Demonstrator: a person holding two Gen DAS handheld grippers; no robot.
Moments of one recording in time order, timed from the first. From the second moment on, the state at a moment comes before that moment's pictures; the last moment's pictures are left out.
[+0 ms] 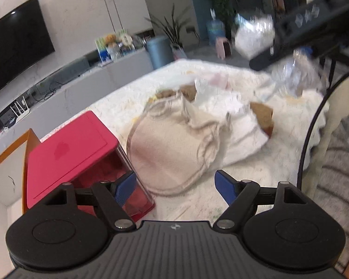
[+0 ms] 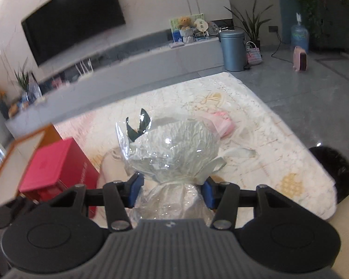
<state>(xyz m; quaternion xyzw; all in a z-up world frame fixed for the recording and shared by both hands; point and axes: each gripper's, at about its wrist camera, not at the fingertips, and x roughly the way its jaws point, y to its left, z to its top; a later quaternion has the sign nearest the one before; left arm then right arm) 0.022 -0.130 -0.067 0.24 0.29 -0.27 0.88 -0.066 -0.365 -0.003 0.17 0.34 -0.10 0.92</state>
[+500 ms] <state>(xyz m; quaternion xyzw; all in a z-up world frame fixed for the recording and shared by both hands) 0.034 -0.197 -0.129 0.46 0.26 -0.25 0.82 -0.065 -0.381 -0.021 0.12 0.35 -0.13 0.92</state>
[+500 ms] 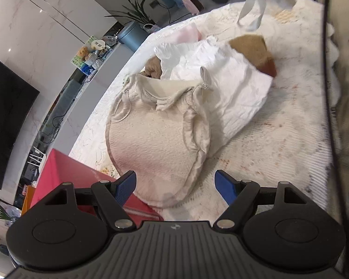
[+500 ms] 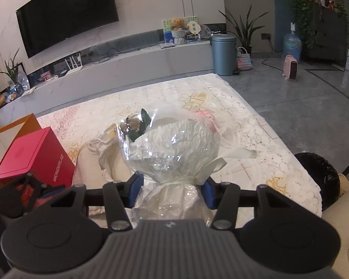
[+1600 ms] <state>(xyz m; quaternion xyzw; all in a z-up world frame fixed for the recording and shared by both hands) 0.057 -0.156 -0.079 0.25 0.33 -0.18 0.89 -0.070 -0.381 -0.022 0.13 0.35 -0.13 0.92</state>
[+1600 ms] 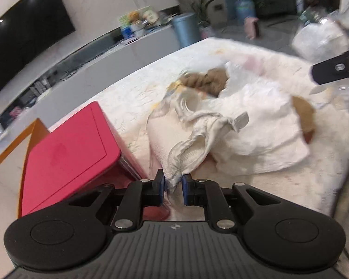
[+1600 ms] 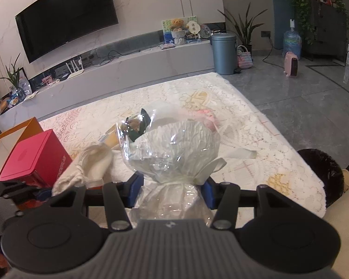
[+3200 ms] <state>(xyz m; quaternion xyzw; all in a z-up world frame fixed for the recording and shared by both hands) 0.077 -0.116 0.008 0.05 0.27 -0.22 0.94 -0.071 -0.369 -0.014 0.13 0.34 -0.09 0.93</state>
